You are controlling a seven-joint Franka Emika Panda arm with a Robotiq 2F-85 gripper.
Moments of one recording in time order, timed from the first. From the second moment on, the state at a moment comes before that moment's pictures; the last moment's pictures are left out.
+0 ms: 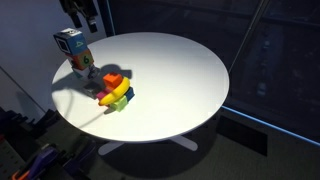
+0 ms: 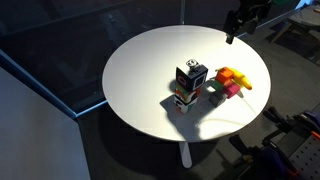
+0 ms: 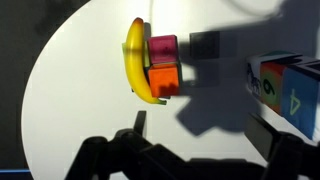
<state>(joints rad) -0.05 -0.07 0.05 -2.32 -0.09 2.23 0.16</state>
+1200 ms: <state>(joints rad) -0.05 0.18 -0.01 -2.22 -0.07 2.39 -0.06</state>
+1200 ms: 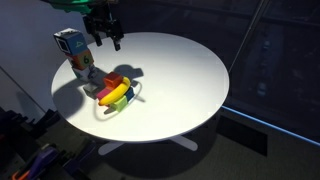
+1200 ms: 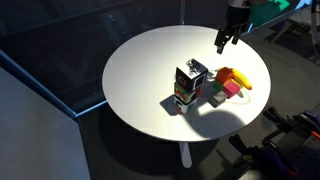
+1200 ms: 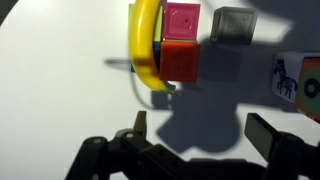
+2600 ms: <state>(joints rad) -0.05 0.22 -0.03 -2.23 -0.01 2.39 -0.06</state>
